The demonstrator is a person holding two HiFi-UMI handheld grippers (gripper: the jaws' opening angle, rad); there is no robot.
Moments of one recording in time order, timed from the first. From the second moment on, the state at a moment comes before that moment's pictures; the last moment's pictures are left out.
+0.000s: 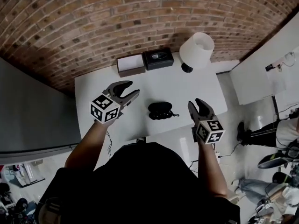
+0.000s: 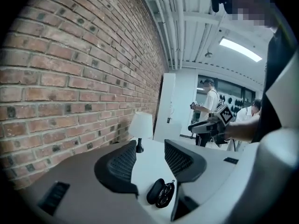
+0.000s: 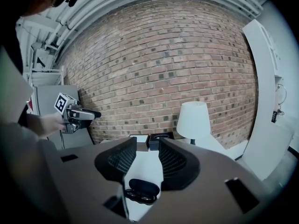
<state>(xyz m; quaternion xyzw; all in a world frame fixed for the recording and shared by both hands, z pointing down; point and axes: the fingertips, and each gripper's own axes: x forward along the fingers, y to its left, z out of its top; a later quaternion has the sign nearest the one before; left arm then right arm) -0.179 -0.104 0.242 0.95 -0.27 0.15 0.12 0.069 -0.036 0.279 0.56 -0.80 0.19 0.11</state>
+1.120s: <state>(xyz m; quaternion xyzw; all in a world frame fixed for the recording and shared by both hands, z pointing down) -0.176 -0.160 0.308 0.96 -0.18 0.17 0.14 0.054 -0.043 0.381 0.59 -0.75 0.23 0.19</state>
